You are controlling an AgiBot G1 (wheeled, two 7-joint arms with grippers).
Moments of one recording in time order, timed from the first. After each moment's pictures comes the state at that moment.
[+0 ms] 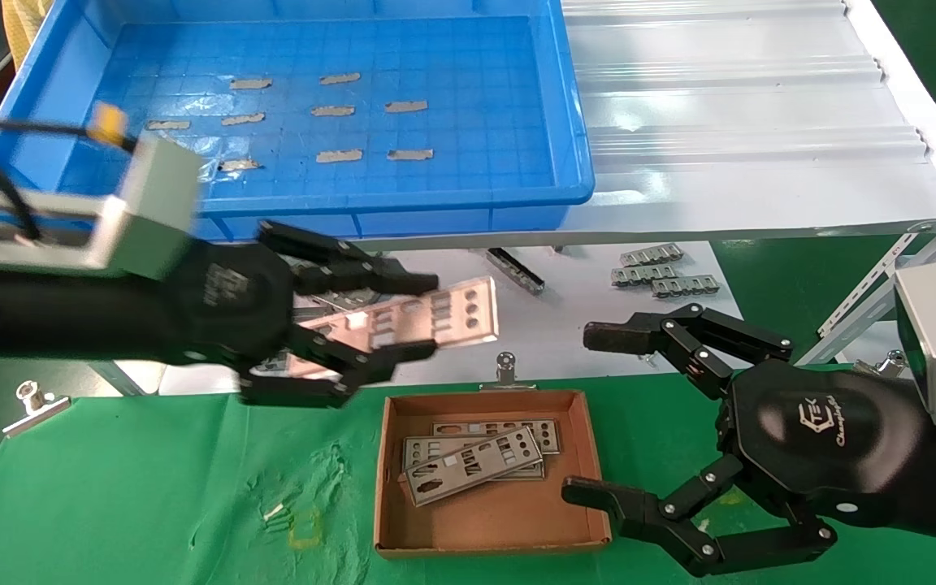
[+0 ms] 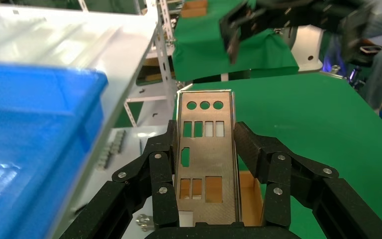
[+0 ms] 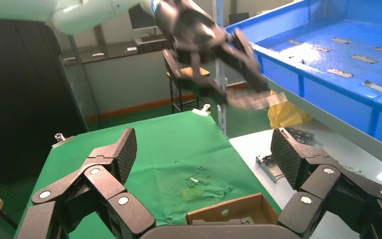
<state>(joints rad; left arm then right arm) -1.62 0.90 0.69 -0.77 0.94 1.53 0.03 1.09 -0.55 -0.41 1.23 -0.62 -1.42 0.11</state>
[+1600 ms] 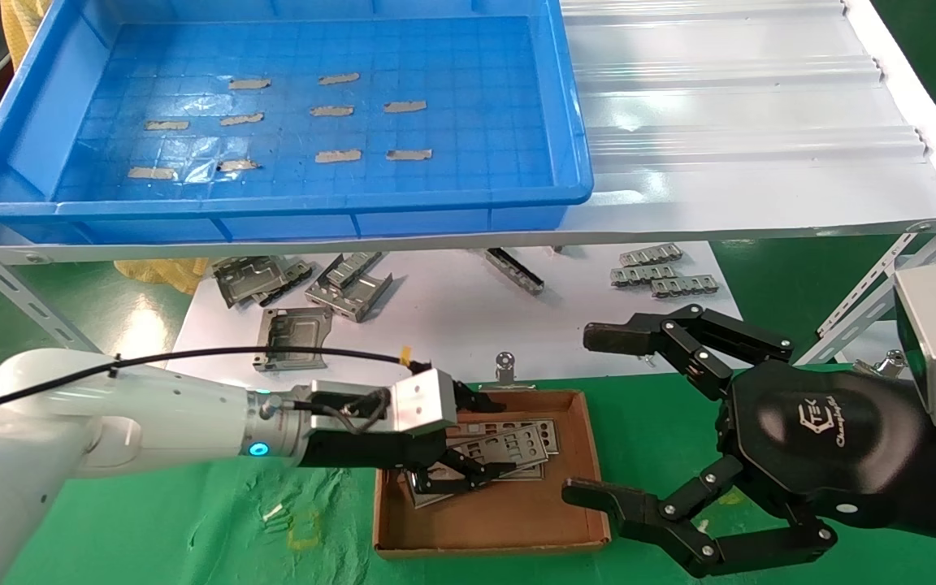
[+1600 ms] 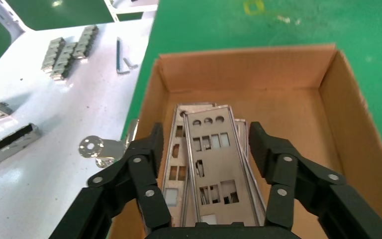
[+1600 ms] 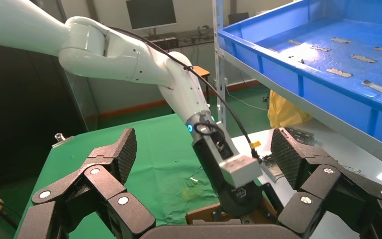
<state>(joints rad) -1.50 1.30 0.79 -0.21 1.12 1.29 0.55 1.09 -0.55 -0.41 1.23 -0.62 -1.42 0.11</state>
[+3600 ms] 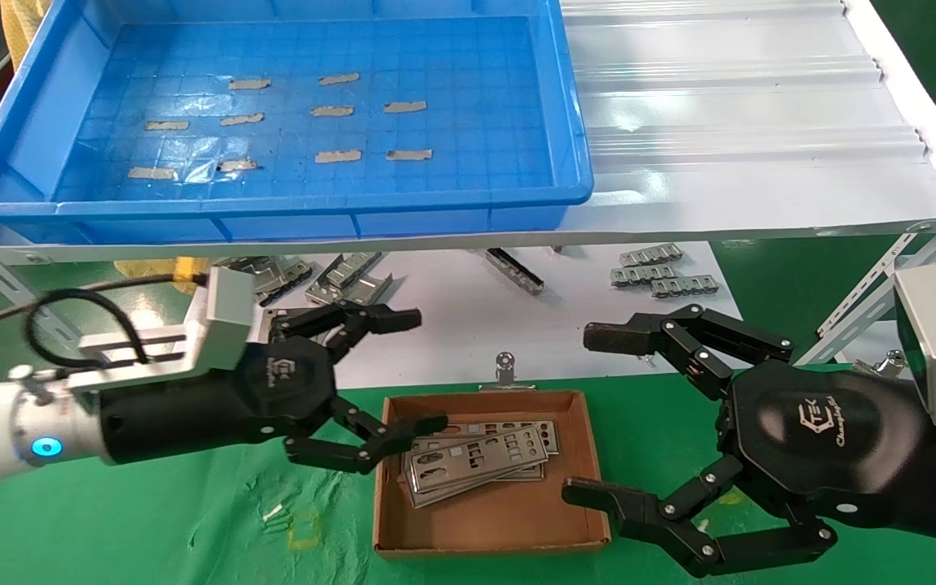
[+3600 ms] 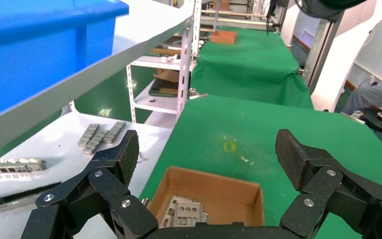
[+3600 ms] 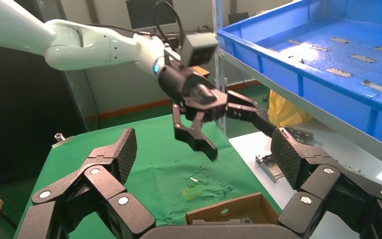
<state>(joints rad) -1.32 0.97 0.52 -0.63 0.87 1.52 0.18 1.09 -0.55 -0.41 1.23 -0.62 -1.42 0.11</state>
